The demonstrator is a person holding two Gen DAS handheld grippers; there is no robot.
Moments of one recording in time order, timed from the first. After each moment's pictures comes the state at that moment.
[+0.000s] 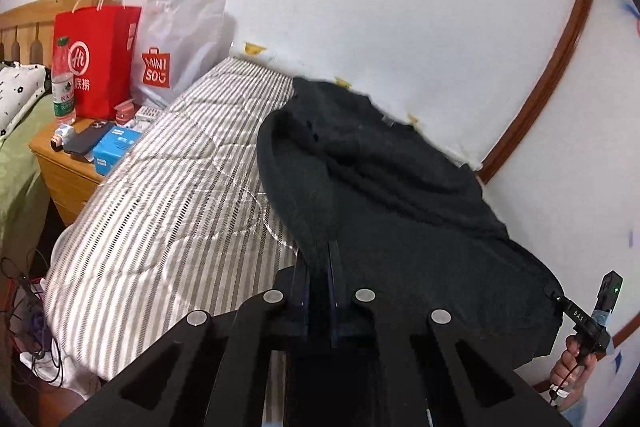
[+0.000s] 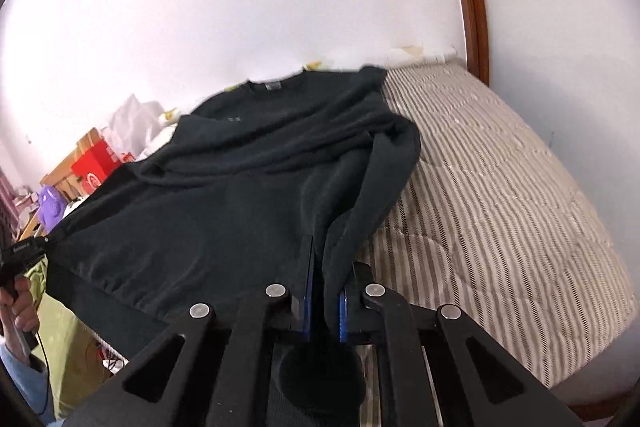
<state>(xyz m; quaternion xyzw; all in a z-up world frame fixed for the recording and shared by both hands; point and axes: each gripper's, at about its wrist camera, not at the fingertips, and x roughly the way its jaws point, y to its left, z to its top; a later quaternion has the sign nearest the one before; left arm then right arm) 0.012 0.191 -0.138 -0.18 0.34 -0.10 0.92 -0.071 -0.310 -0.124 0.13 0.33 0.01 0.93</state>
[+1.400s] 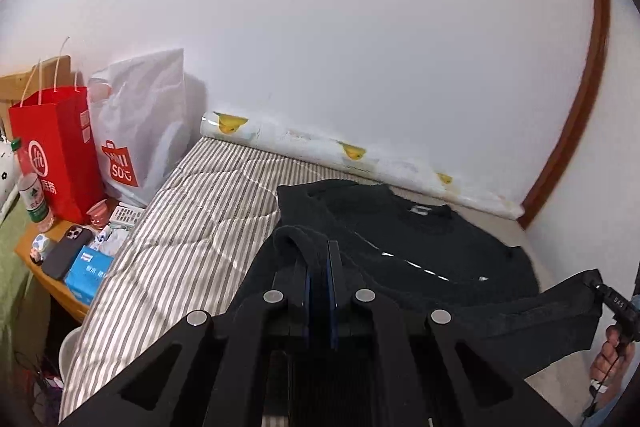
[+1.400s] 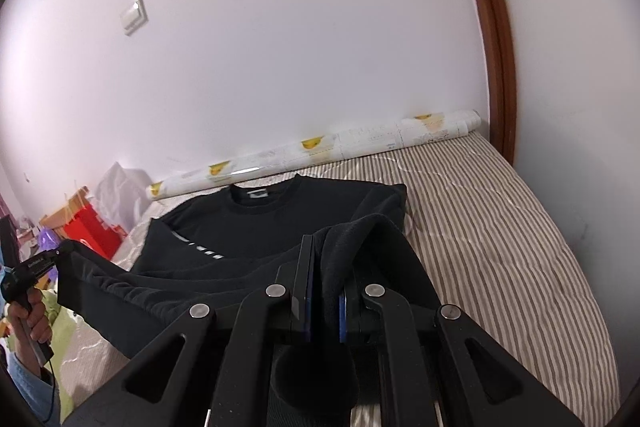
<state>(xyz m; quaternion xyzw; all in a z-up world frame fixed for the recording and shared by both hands) 0.216 0.154 -0.101 -0.11 0.30 -0.06 0.95 0.116 -0.356 -0.079 0.14 0.29 0.00 0.95</state>
